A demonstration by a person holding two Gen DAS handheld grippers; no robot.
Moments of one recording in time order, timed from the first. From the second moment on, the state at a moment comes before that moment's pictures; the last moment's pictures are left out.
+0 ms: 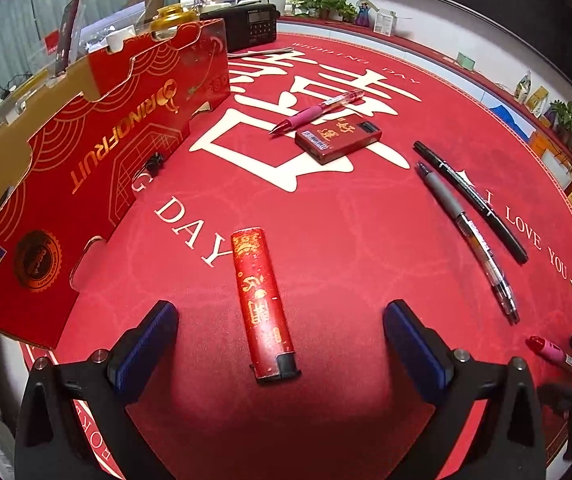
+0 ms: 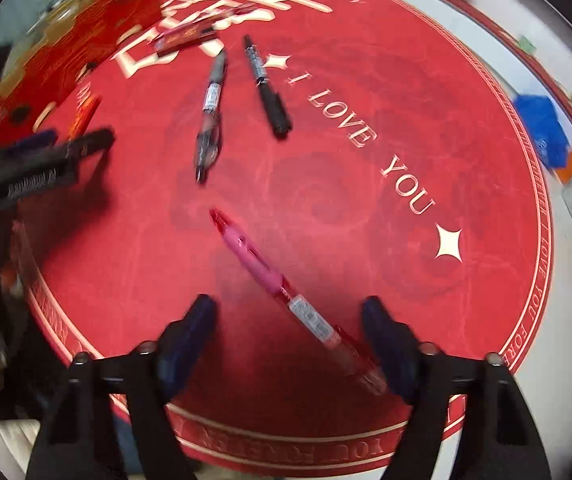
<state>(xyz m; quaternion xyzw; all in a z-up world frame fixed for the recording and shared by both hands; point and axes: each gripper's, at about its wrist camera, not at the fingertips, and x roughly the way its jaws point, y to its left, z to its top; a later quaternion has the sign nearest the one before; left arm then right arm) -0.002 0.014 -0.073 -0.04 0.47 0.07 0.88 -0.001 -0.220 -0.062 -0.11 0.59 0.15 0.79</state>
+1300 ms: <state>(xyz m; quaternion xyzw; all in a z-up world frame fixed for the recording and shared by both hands) -0.003 -0.001 -0.056 -0.04 0.49 -0.04 0.87 0.004 -0.226 -0.030 0.05 0.53 0.08 0.84</state>
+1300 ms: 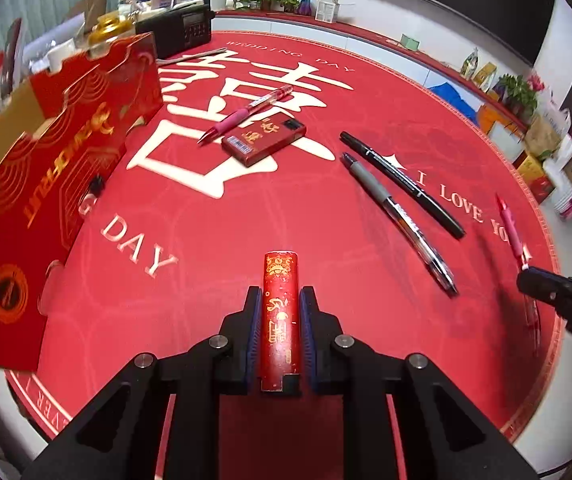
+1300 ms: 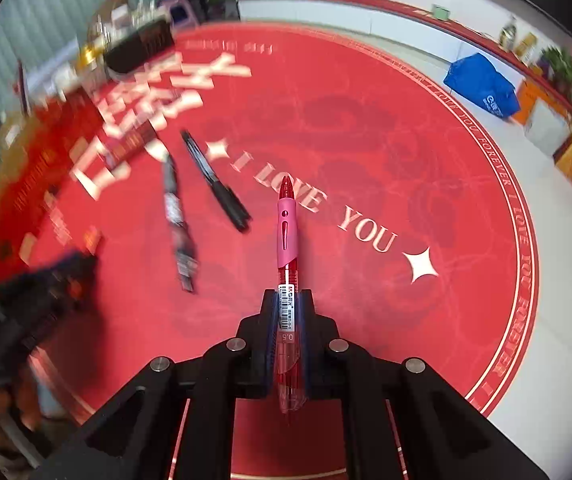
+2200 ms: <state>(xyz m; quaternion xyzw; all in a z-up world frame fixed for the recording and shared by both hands) -0.028 0.038 0.025 -0.02 0.40 0.00 0.92 0.008 -0.148 0.024 0.07 0.49 0.14 0.86</state>
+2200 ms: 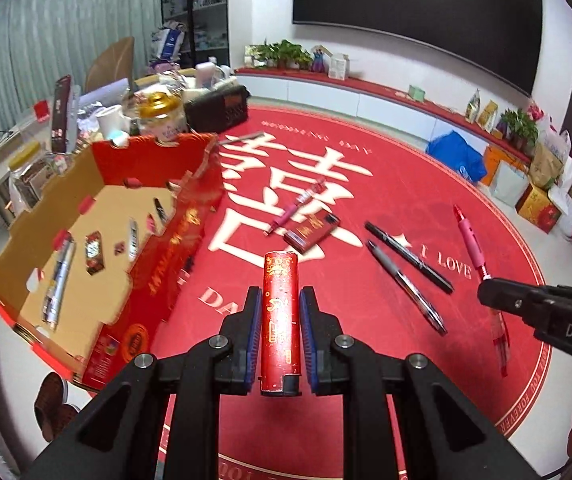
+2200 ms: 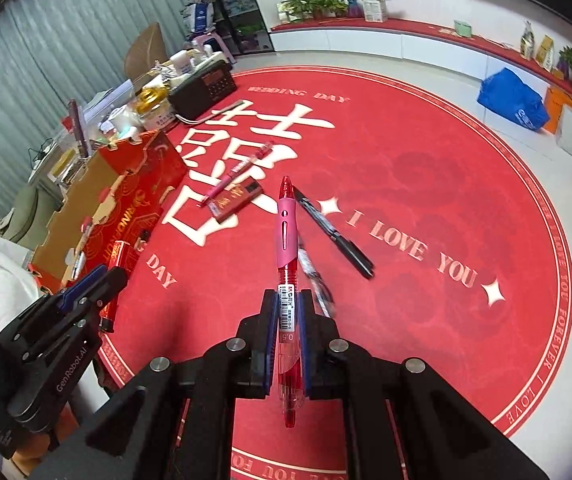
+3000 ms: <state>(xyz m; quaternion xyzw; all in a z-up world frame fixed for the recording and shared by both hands) -0.026 0.219 0.072 -0.08 0.33 0.19 0.92 0.056 0.057 0.071 0.00 0.46 0.32 0.83</state>
